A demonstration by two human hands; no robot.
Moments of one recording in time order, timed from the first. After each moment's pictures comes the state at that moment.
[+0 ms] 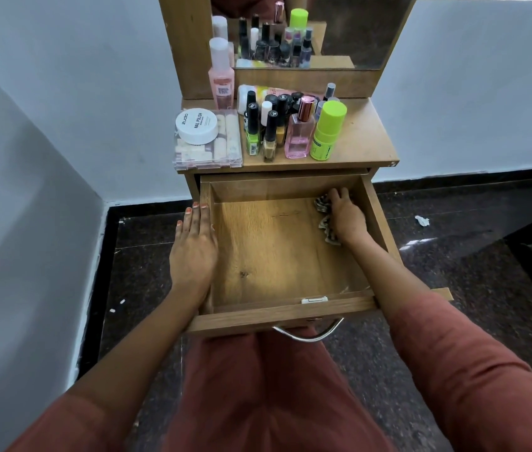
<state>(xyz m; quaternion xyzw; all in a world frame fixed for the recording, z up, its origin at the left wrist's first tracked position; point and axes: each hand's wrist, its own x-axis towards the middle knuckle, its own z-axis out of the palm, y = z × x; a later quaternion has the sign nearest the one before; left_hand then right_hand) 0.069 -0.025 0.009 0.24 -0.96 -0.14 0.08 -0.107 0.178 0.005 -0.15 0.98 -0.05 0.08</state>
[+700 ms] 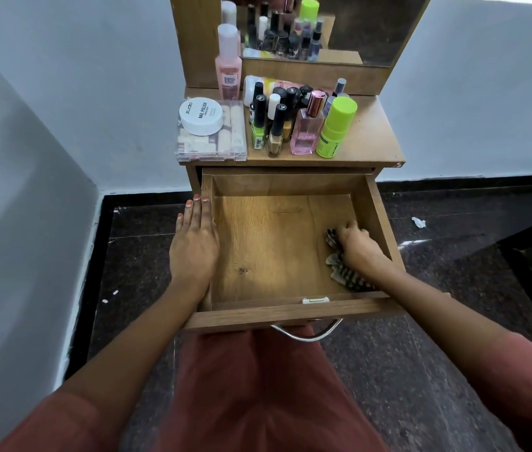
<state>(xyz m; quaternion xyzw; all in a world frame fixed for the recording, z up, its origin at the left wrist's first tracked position) 0.069 -0.024 0.008 0.23 -0.95 -0.16 0.09 -0.054 0.201 0.031 -0.18 0.95 0.05 0.24</state>
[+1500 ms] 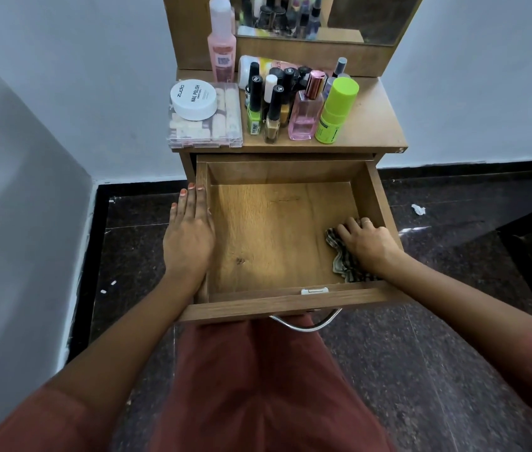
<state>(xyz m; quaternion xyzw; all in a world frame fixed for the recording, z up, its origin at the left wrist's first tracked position) 0.070 -0.024 0.010 0.24 -0.95 -0.17 0.09 -0.045 0.221 0.034 -0.32 0.90 0.25 0.16</state>
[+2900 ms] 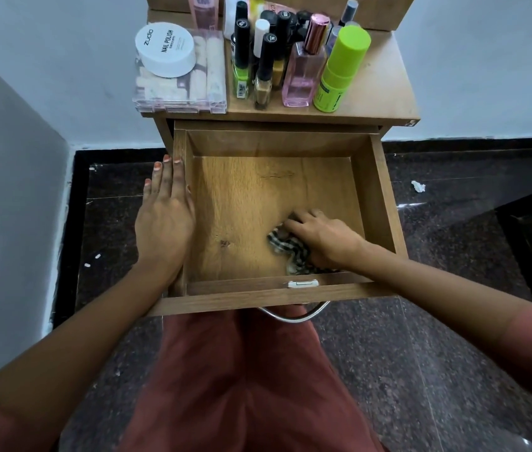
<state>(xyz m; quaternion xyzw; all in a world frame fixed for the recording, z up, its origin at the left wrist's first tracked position) 0.066 -0.024 0.005 0.25 -0.95 -0.17 0.09 -0.032 0.188 0.039 -0.47 0.84 0.06 0.25</state>
